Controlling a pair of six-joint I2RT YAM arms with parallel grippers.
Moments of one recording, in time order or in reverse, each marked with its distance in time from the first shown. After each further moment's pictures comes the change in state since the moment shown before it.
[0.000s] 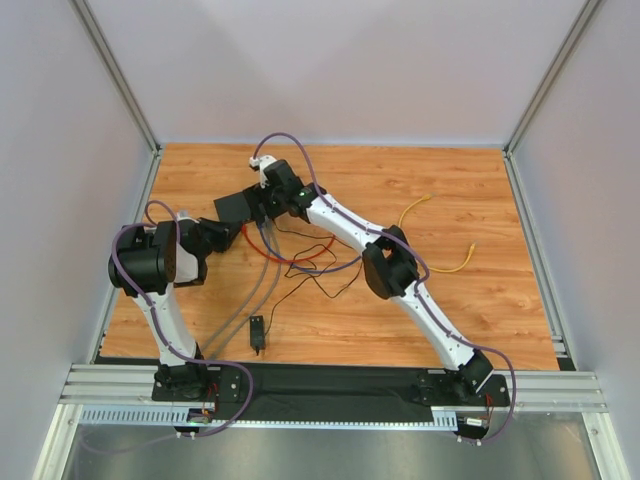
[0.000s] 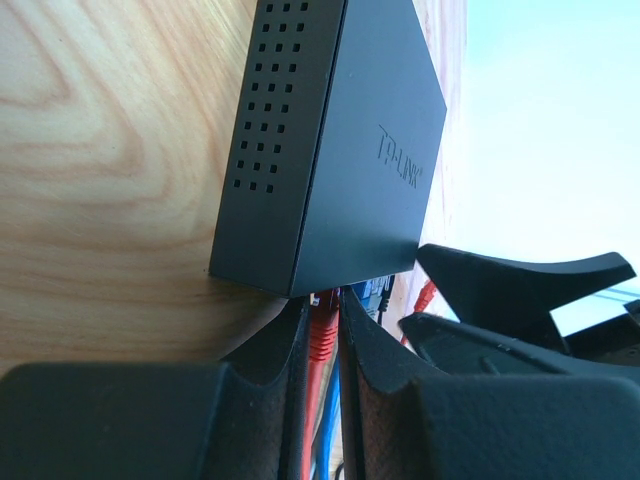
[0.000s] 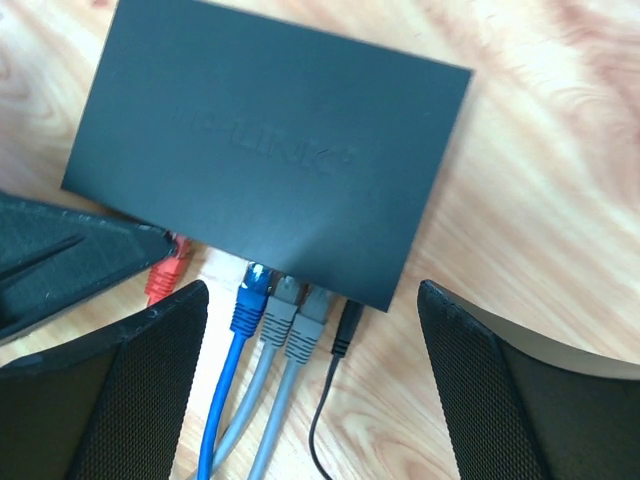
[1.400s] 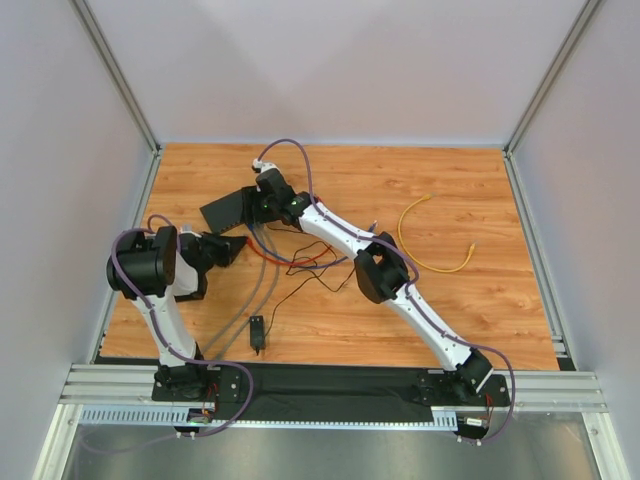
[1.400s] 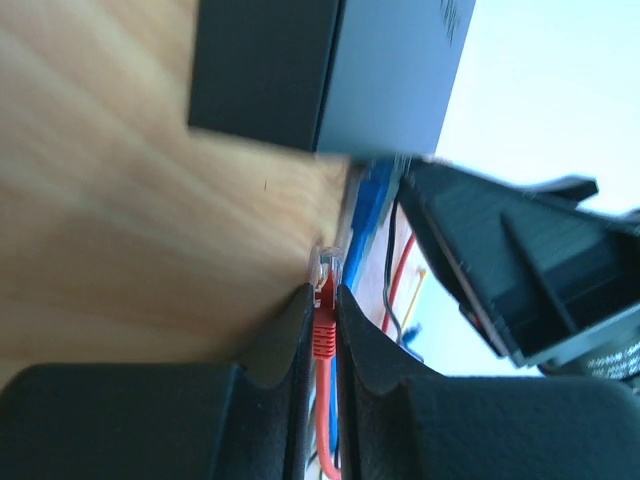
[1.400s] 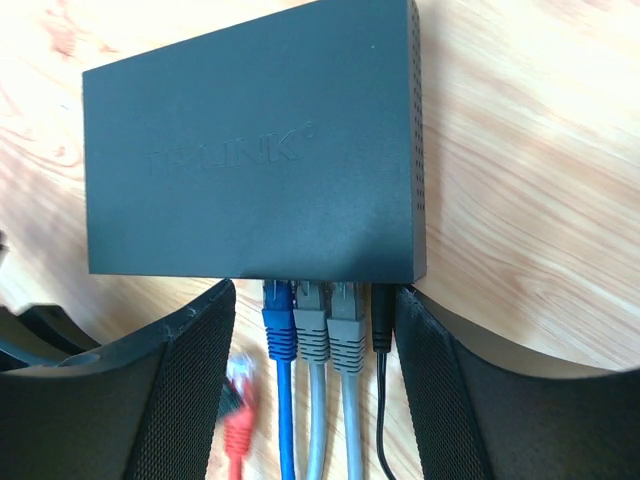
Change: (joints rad) left arm 0.010 -0.027 -0.137 0.082 0.083 -0.067; right arm 0.035 0.115 0.125 0.020 0.034 0.338
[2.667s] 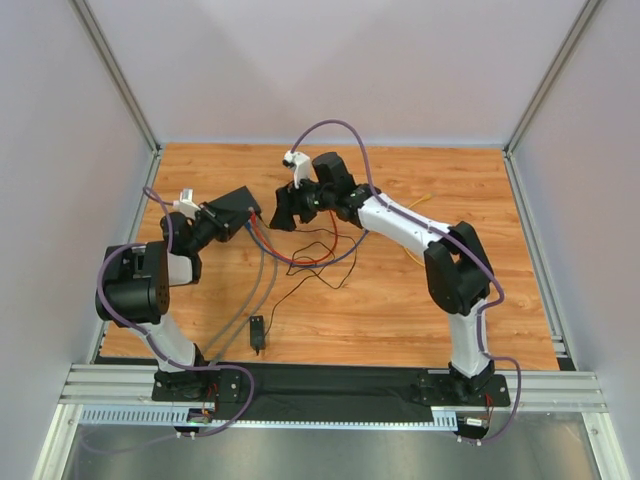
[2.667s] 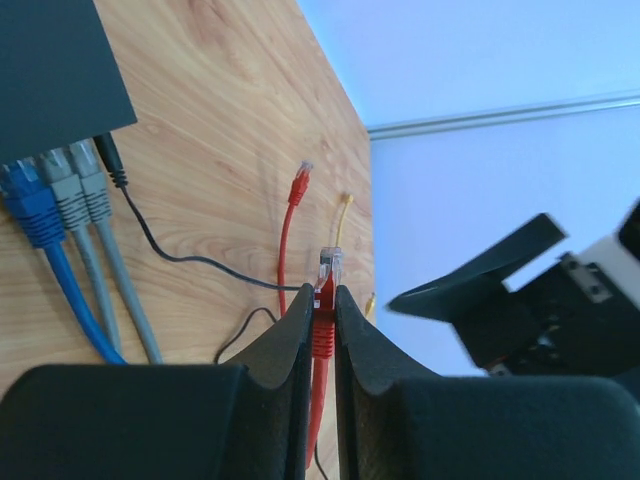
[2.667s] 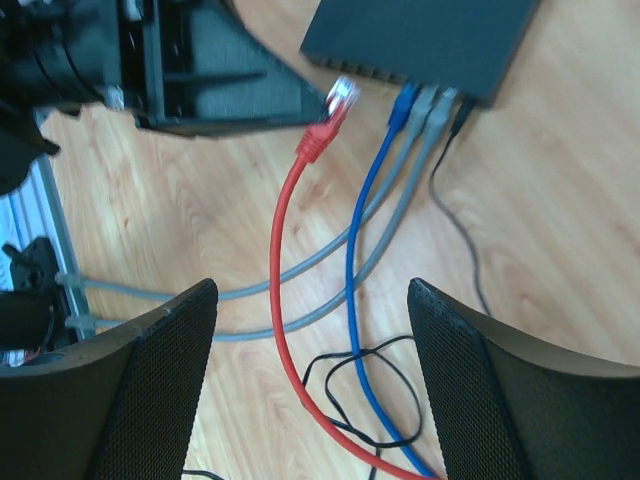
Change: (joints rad) left arm -0.011 -0.232 0.091 -0.044 0.237 0.094; right arm -0.115 -0.783 -0.951 0.260 -0.474 -0.311
